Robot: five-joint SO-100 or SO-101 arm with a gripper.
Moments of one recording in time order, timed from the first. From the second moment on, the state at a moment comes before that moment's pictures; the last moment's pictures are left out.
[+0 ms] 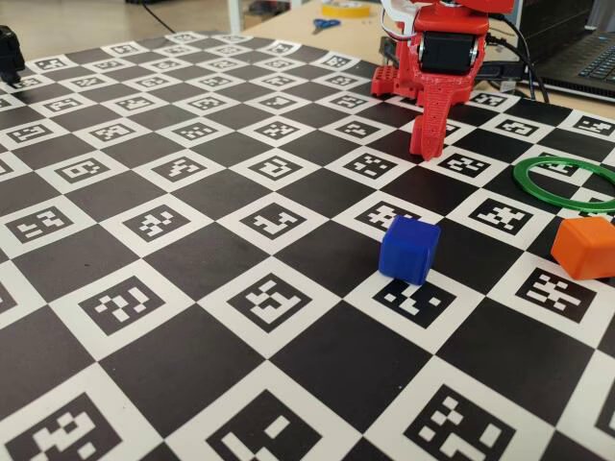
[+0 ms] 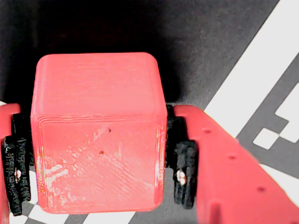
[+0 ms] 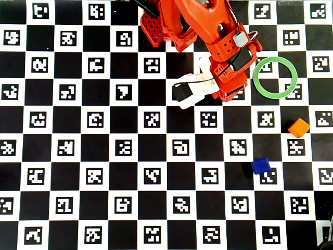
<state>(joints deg) -36.9 105.8 138.3 58.4 8.4</state>
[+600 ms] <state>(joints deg) -37.9 112.4 137.8 62.2 13.0</state>
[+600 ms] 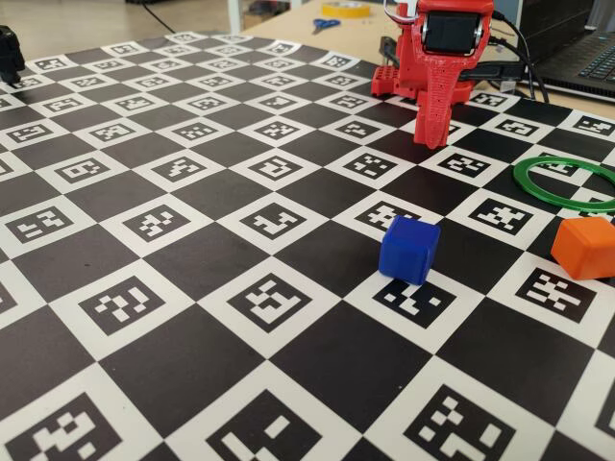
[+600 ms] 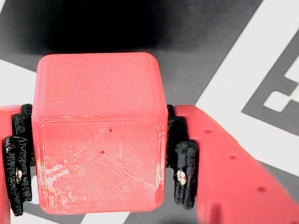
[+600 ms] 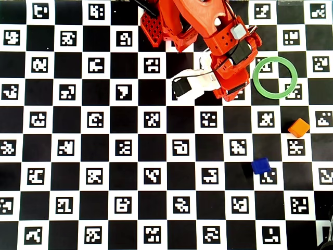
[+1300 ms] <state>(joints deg) -42.5 112.4 130.1 62.4 24.2</state>
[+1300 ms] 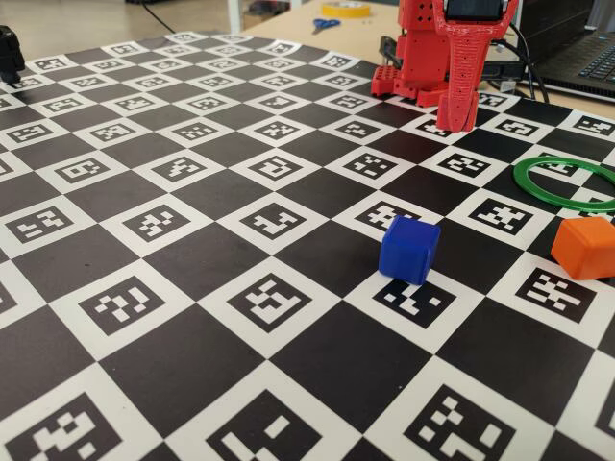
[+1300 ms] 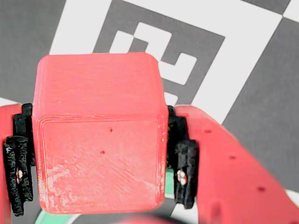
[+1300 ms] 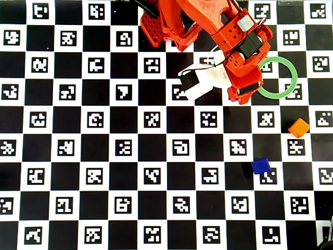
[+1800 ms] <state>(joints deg) -60.0 106.3 122.3 67.8 37.2</state>
